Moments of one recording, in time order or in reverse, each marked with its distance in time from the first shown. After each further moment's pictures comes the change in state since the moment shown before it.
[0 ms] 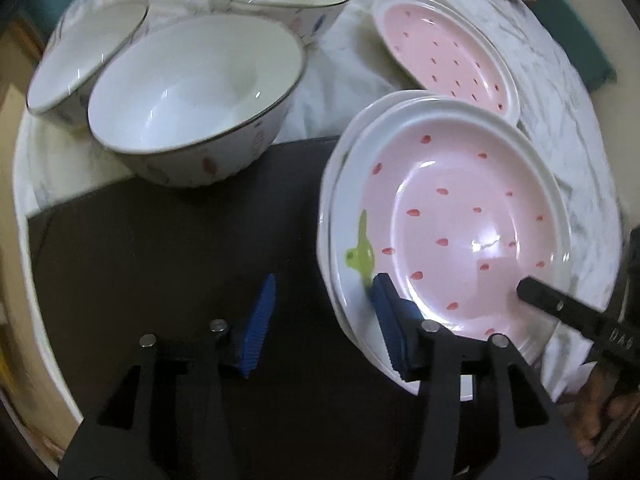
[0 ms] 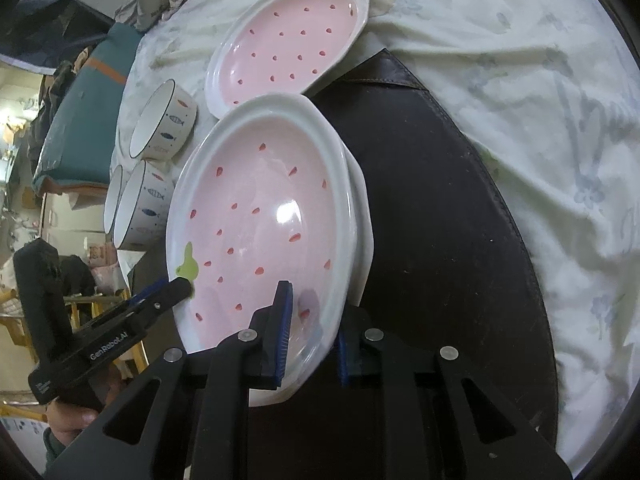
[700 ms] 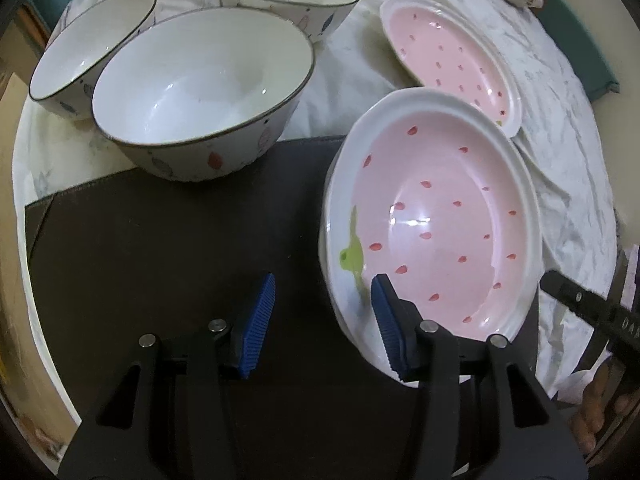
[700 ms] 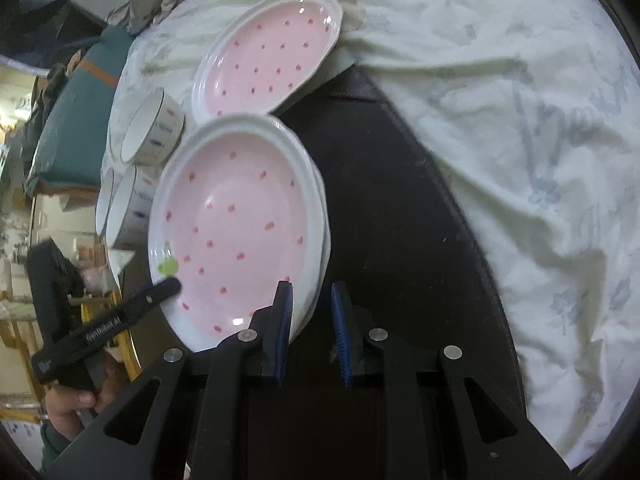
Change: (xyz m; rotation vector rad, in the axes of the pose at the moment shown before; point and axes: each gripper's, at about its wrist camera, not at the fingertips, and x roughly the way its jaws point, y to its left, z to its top) left arm -0.001 -0.001 0.004 -0.005 -0.016 -0.005; right arm -0.022 -0.015 0.001 0.038 -0.048 -0.043
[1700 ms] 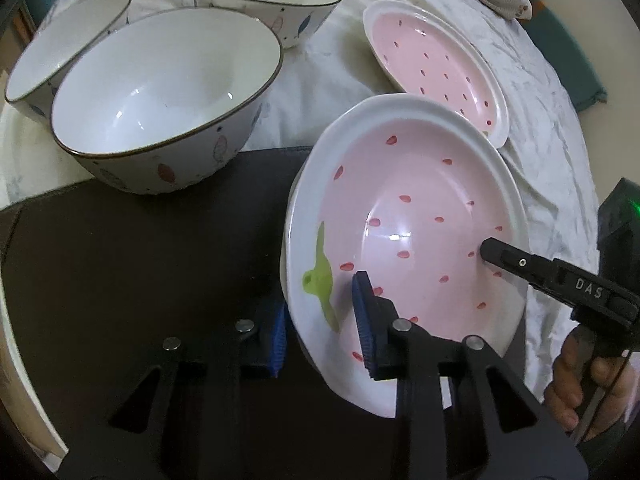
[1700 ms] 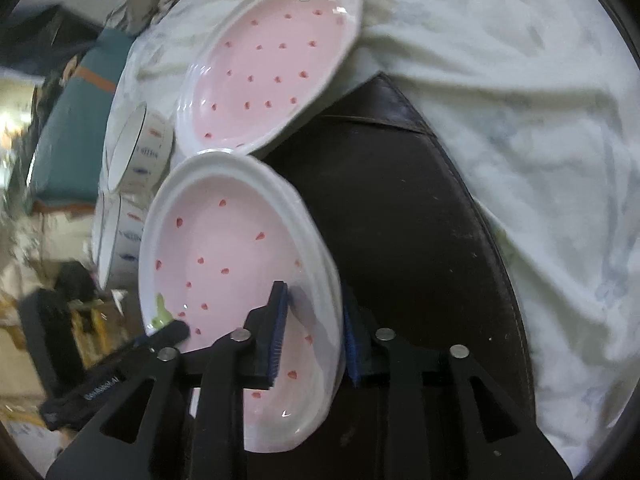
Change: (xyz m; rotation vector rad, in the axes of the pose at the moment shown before) left arm 0.011 -0.007 0.000 -0.001 -0.037 -0.048; right arm 0.049 0.004 0.042 -0.053 0.041 0.028
